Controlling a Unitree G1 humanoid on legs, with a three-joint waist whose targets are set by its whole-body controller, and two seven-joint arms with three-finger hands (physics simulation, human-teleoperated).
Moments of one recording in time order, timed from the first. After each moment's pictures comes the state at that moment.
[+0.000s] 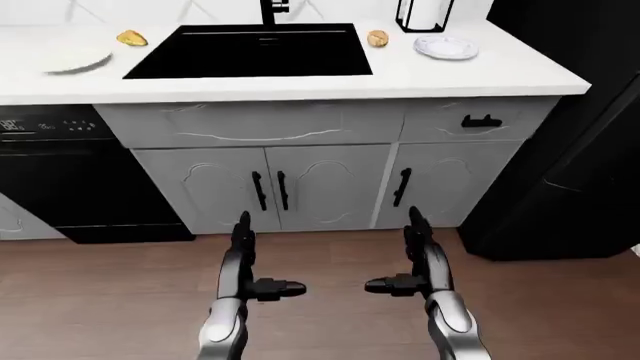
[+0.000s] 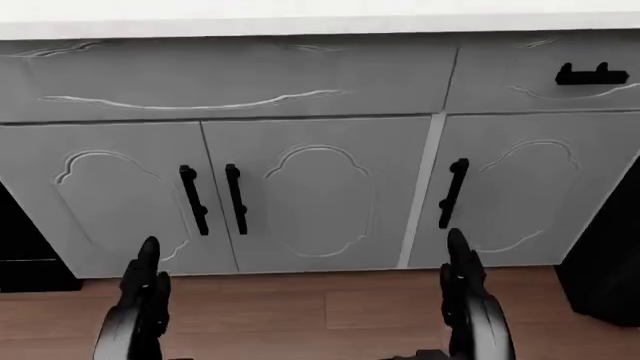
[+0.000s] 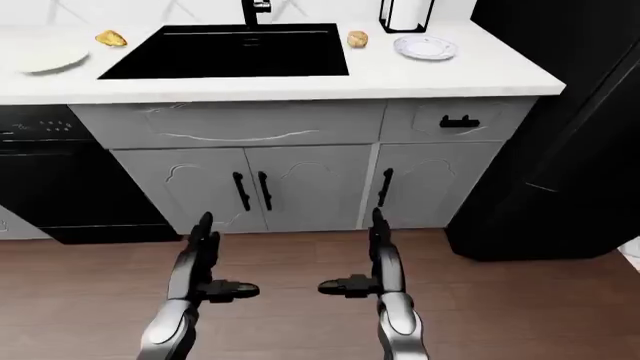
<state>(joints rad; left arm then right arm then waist) 0.03 0.02 0.04 0.09 -0.01 0.06 -0.04 0.03 -0.01 -0.04 0.09 0.01 0.06 0.04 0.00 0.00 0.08</state>
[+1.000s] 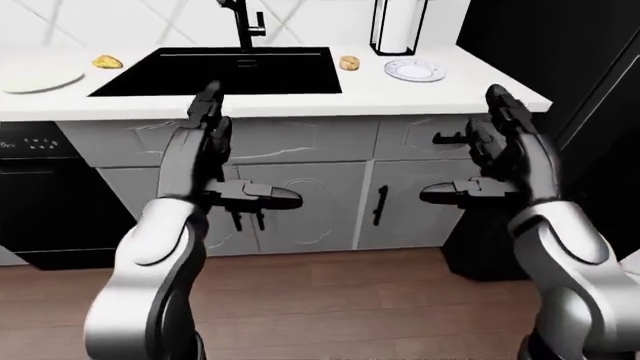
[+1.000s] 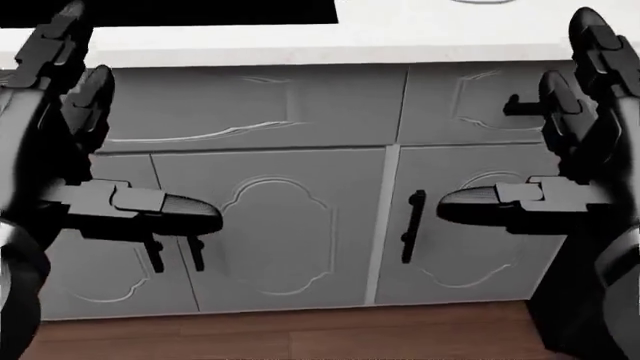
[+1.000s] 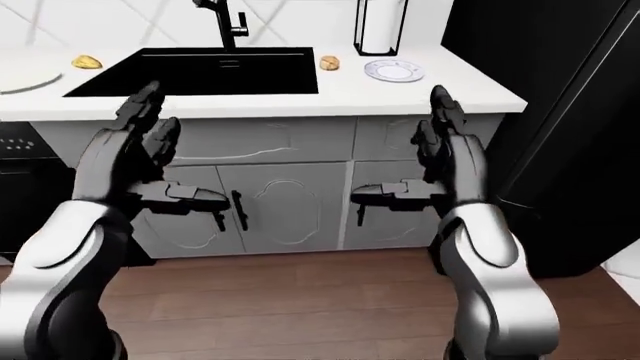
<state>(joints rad) -0.51 0.16 0.13 -0.76 -0.06 1.15 -0.04 -0.39 -0.24 -0.30 -0.70 0.29 0.99 -0.04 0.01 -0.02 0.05</state>
